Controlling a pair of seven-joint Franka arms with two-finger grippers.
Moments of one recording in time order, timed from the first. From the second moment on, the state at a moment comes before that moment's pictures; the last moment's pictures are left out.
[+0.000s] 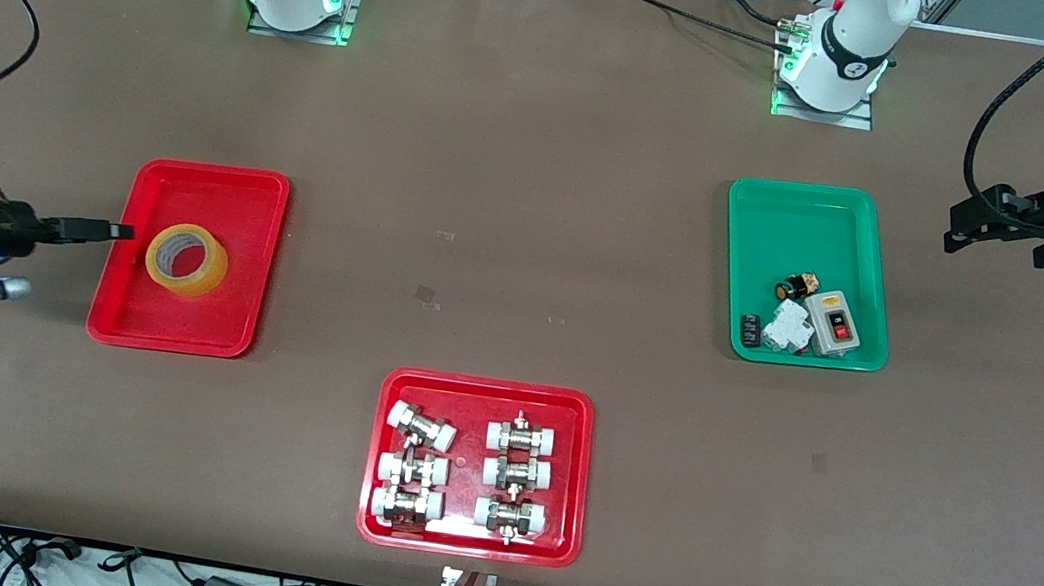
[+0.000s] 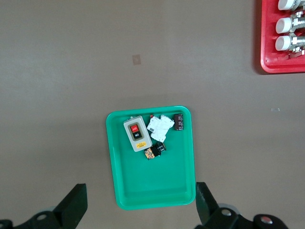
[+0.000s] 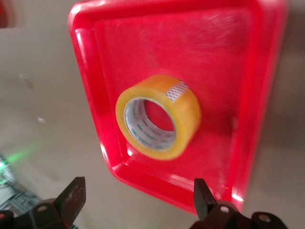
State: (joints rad) left arm 0.03 0.05 -0.11 -1.51 -0.02 1.53 -0.06; right arm -0.30 0.64 -0.01 -1.42 0.31 1.54 -0.40
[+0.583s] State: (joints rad) left arm 0.03 0.02 -0.11 -1.58 -0.02 1.59 -0.06; right arm -0.06 0.45 0.00 -1.25 0.03 1.49 -0.11
